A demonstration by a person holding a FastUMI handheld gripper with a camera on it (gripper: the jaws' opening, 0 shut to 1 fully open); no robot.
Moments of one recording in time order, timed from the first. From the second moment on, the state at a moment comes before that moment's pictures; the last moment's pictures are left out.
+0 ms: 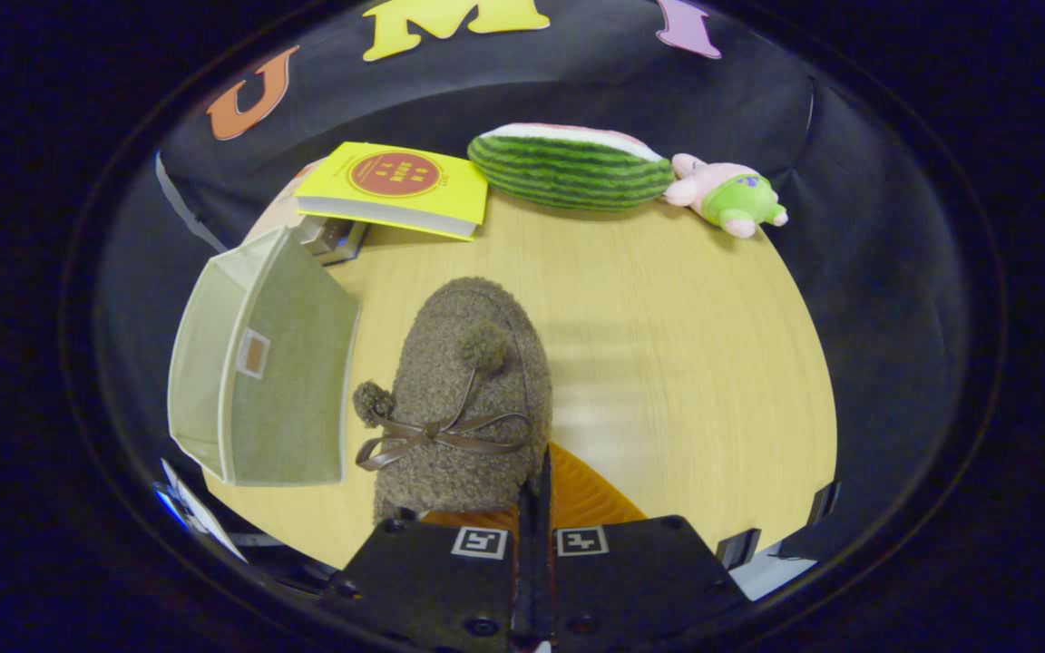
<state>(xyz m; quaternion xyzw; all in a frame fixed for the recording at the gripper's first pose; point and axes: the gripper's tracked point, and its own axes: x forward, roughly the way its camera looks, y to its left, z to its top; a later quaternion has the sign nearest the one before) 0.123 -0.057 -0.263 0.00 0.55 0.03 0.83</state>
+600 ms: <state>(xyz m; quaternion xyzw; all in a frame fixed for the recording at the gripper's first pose) 0.137 0.093 -0.176 -0.04 0.50 0.07 0.86</state>
